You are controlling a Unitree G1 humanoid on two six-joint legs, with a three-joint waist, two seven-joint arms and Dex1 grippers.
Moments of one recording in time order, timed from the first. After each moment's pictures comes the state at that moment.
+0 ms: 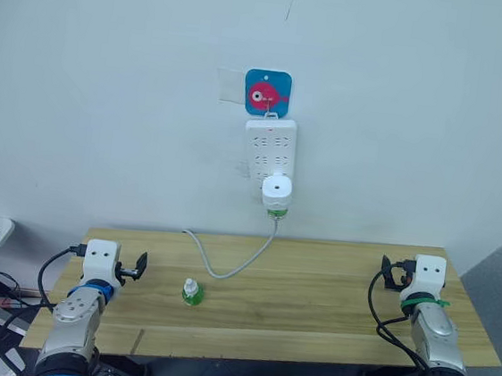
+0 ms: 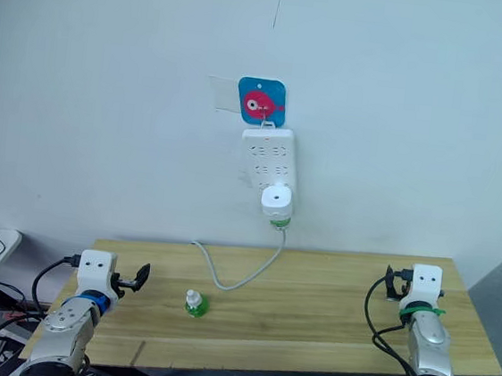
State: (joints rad) left arm -0.10 0.42 0.27 0.63 -0.14 -0.12 -0.31; right arm -0.21 -0.34 -0.23 0.67 0.11 -0.21 0.19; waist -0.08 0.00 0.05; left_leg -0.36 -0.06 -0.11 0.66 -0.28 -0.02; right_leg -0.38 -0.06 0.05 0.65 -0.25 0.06
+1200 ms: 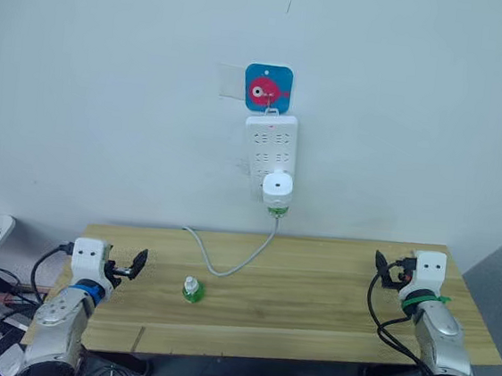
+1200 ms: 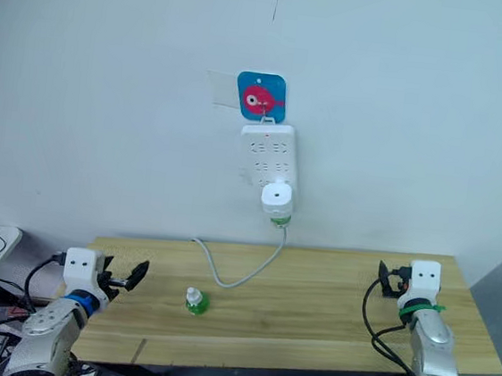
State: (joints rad) left arm 0.01 0.48 0.32 0.37 -0.31 0.01 -0.54; right arm -0.10 -0.35 -0.20 0.33 0.18 -0.03 0.37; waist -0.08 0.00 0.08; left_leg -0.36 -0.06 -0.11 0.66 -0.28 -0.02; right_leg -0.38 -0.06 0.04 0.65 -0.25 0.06
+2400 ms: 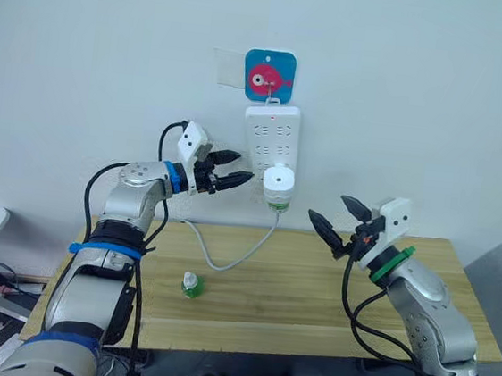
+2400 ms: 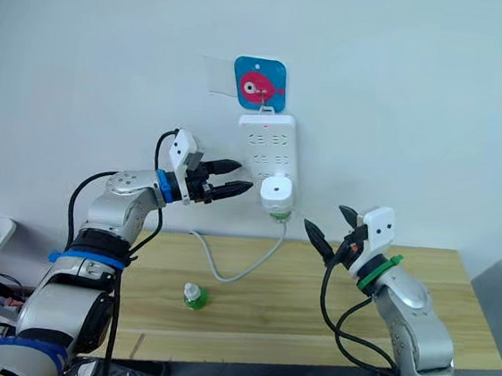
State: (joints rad) left arm -0.84 0.43 -0.01 0.74 -0.27 0.05 -1.08; right arm -0.13 -0.33 -0.02 -0.41 0.41 0.48 0.43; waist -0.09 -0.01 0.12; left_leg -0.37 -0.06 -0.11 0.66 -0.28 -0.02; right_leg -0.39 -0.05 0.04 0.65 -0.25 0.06
